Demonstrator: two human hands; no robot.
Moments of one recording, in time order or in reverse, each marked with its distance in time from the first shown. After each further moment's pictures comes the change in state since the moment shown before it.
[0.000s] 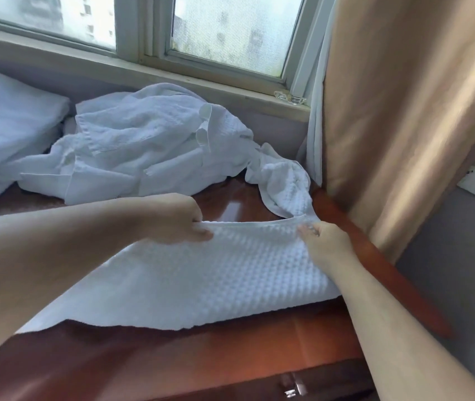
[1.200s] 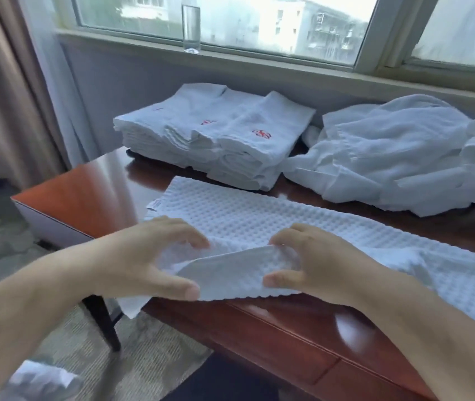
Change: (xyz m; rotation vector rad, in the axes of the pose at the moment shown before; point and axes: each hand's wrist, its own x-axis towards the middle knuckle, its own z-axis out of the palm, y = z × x) left_hand -0.372 -0.221 0.051 -0.349 0.198 -0.248; right_hand -0.171 -0.300 0.160 -0.215 -0.648 -1.031
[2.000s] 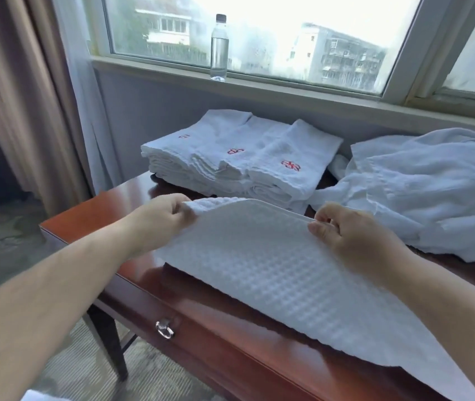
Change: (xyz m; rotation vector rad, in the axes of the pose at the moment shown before) left_hand 0.064 -0.063 -0.042 -0.475 0.412 -0.373; right_hand 0.078 0.023 -0.039 0.120 0.322 0.126
